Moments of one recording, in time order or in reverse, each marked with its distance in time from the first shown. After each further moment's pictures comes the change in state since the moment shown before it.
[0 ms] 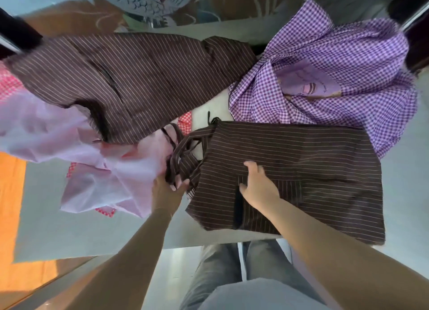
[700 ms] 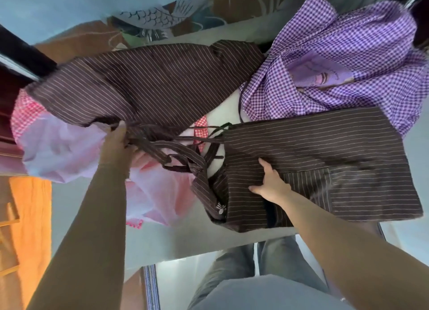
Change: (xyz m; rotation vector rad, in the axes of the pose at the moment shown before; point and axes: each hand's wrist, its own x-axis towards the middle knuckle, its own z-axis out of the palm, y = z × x) left_hand 0.104 0.071 -0.168 -0.701 -0.032 0.048; right_hand 0.003 -0.027 0.025 0.295 -0.122 0.224
